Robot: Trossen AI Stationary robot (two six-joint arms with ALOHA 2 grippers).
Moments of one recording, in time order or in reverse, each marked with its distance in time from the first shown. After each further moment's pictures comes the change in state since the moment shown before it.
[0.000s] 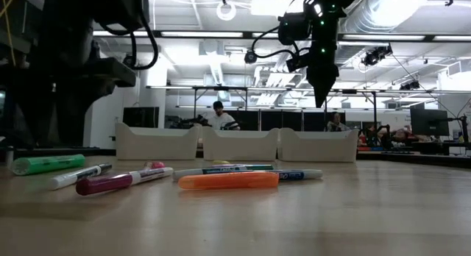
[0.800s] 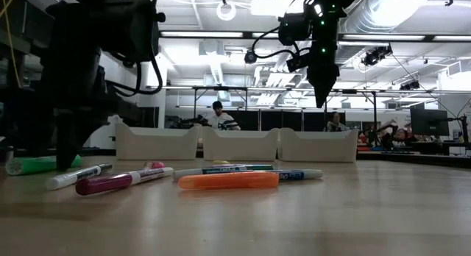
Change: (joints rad) left arm 0.000 0.179 0.003 0.054 0.000 -0.045; right arm 0.000 0.000 0.000 -0.008 -0.018 0.002
